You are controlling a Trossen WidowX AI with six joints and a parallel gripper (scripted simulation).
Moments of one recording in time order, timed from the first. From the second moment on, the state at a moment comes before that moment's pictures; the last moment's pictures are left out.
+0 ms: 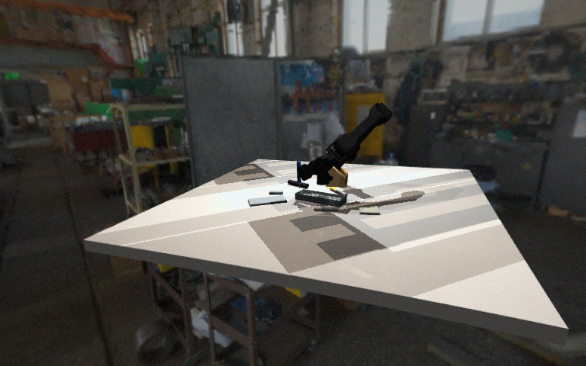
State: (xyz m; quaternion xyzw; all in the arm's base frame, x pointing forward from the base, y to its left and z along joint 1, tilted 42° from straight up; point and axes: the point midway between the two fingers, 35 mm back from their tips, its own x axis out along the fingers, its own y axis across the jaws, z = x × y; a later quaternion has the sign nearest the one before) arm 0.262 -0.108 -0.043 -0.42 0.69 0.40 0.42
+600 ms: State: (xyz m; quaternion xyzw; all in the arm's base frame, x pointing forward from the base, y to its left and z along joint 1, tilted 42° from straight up) arm 0.283 -0.070 -0.003 -0.43 0.69 0.41 0.42
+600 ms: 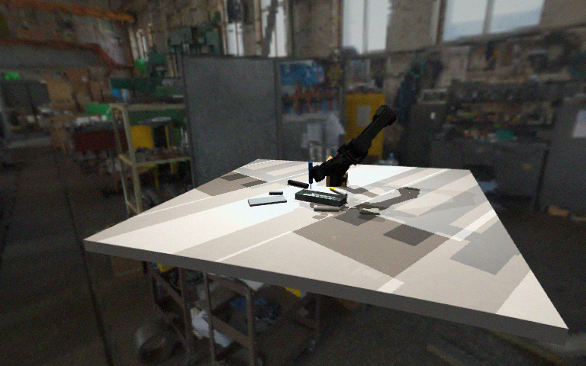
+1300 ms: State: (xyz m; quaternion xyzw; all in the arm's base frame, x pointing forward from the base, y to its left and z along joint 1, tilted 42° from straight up) arm 0.286 -0.055 -0.014 -0.43 0.69 0.40 0.42
